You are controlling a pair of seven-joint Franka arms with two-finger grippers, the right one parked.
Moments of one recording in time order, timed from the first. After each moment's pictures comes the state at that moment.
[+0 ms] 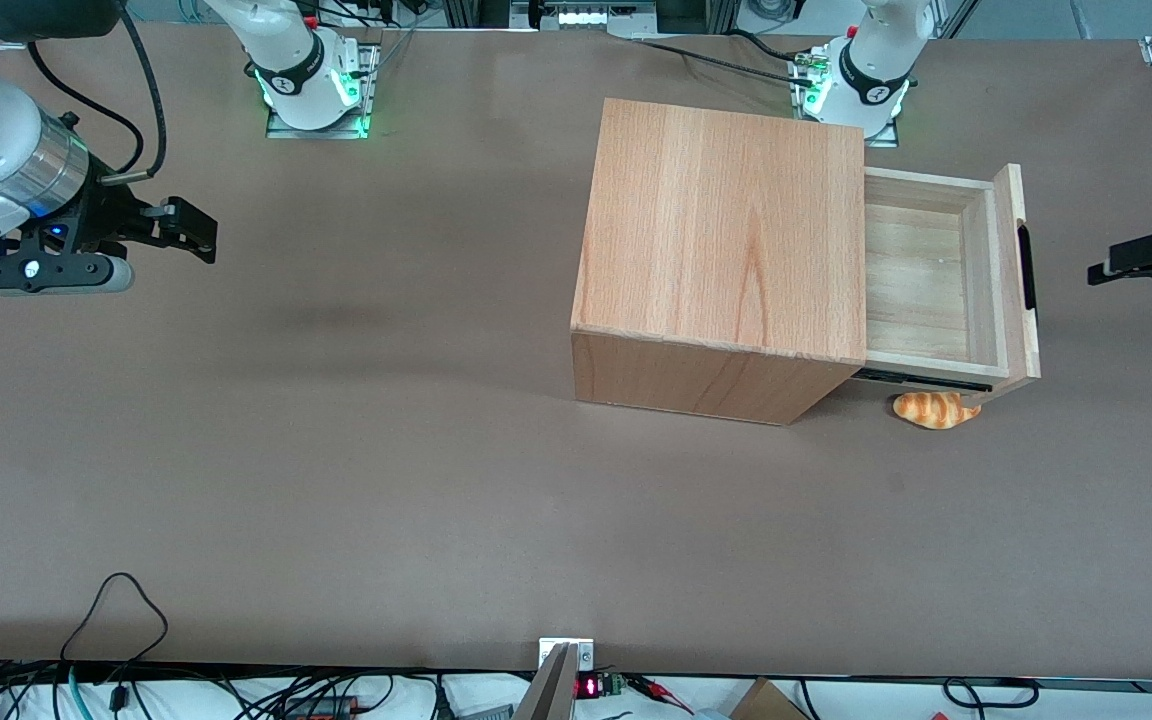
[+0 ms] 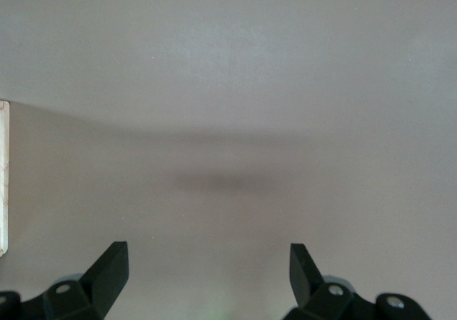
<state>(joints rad) 0.37 0.17 -0.17 -1.52 -0.08 1.51 0.35</state>
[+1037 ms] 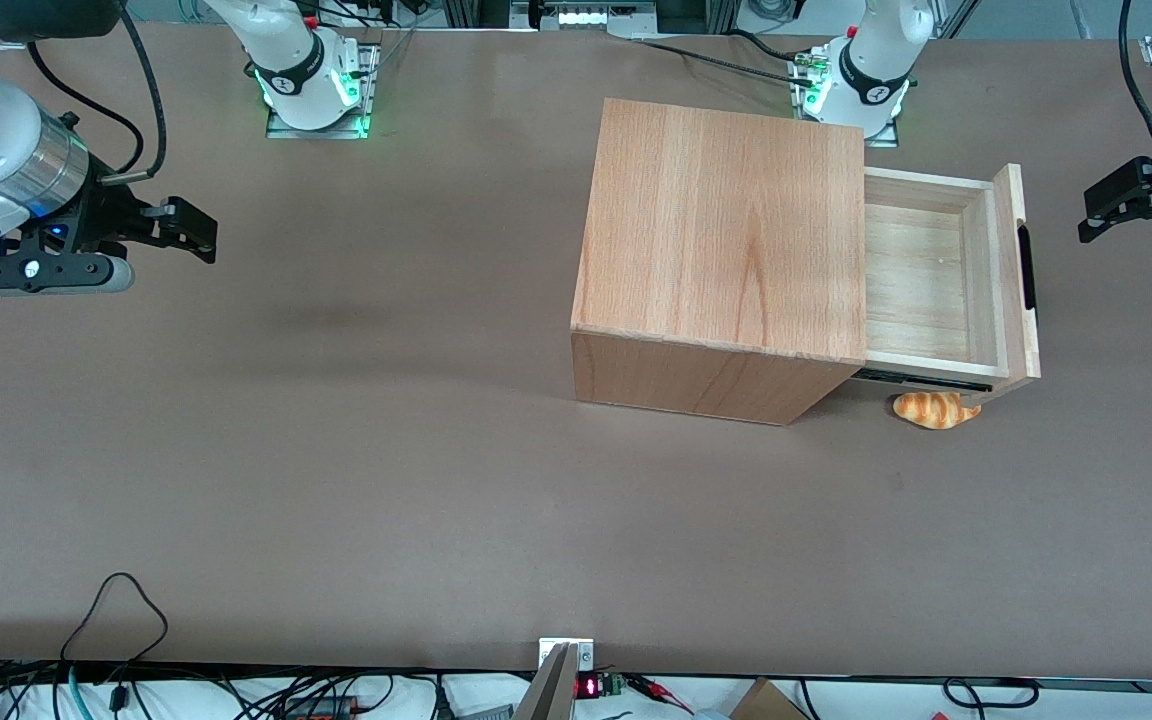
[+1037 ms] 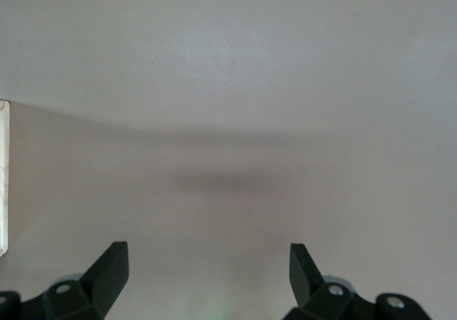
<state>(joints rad) 0.05 -0.04 0.00 -1.59 0.02 1.59 0.16</state>
